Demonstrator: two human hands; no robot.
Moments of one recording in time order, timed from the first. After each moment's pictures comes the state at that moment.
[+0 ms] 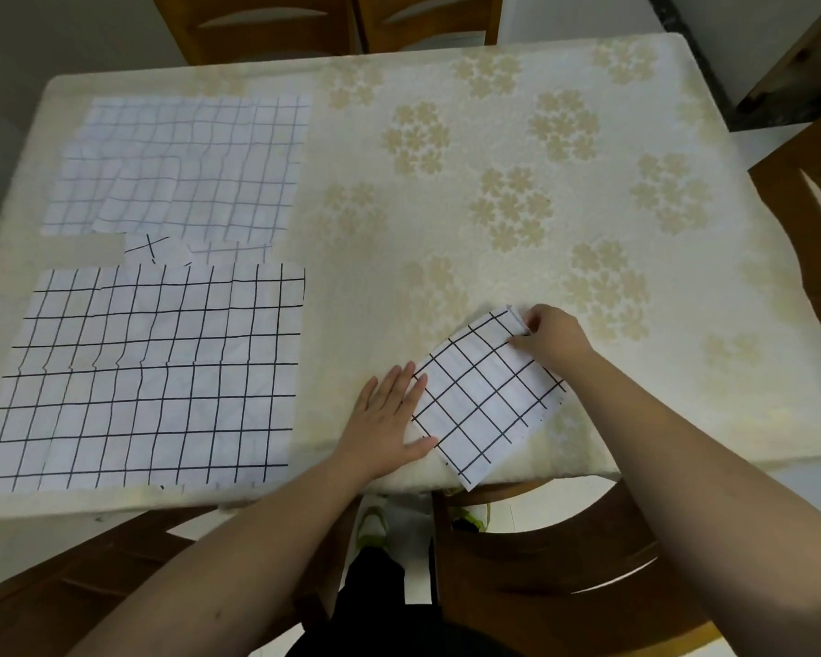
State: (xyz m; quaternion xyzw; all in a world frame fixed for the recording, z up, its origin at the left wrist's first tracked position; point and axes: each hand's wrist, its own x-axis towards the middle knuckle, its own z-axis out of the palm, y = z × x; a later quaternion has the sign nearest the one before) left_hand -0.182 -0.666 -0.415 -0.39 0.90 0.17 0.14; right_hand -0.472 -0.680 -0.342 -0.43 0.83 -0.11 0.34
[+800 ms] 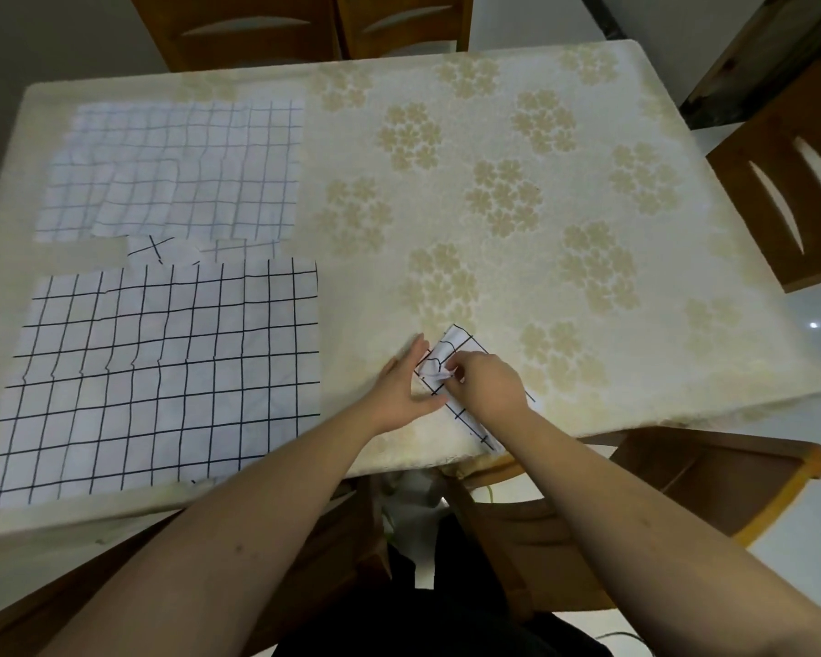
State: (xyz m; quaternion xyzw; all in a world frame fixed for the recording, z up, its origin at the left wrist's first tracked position) left_hand -0.165 -0.696 -0.394 -0.41 0.74 0.53 0.02; right_hand -0.321 -0.629 -0.355 -0.54 0.80 -0.07 0.25
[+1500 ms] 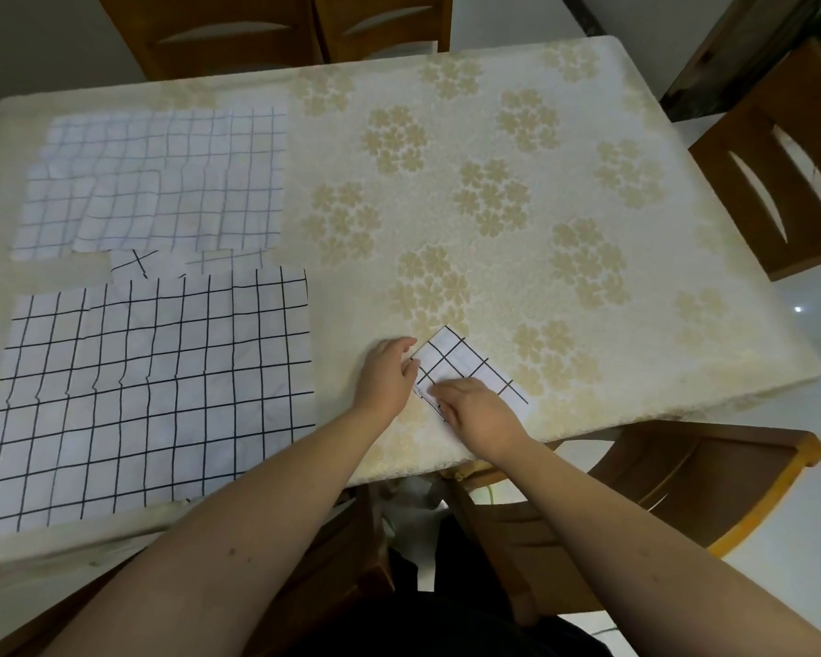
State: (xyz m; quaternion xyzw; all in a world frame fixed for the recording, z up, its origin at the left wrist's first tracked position) left_hand -0.185 -0.712 -0.399 -0.50 0.75 0.41 -0.13; right_hand -0.317 -0.594 -0.391 -0.66 0.70 -0.12 0.23
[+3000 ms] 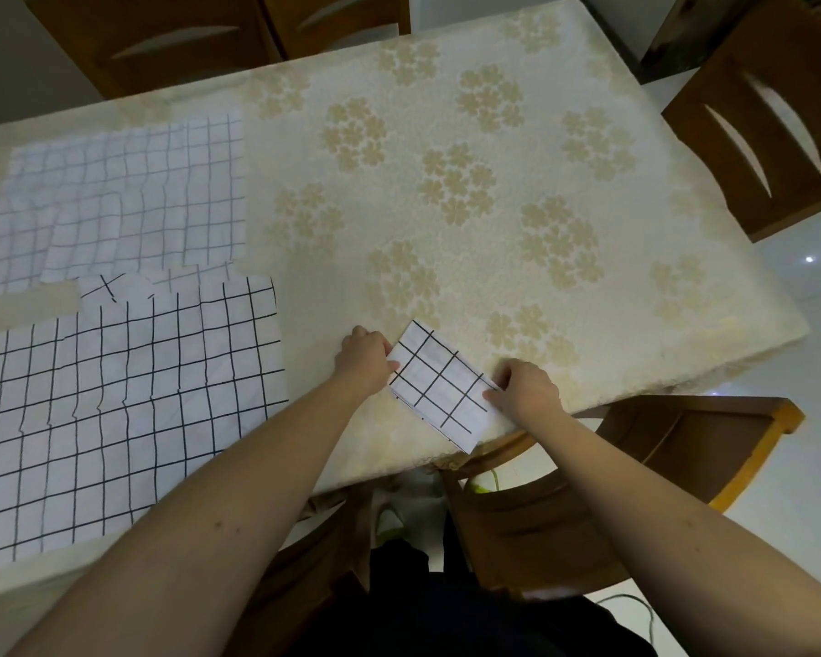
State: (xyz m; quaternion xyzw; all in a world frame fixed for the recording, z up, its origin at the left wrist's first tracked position) left_hand -0.219 -0.737 -0.379 -0.53 0.79 0.29 0.14; right_hand -0.391 -0.576 -0.361 -0.33 0.88 -0.05 0.35
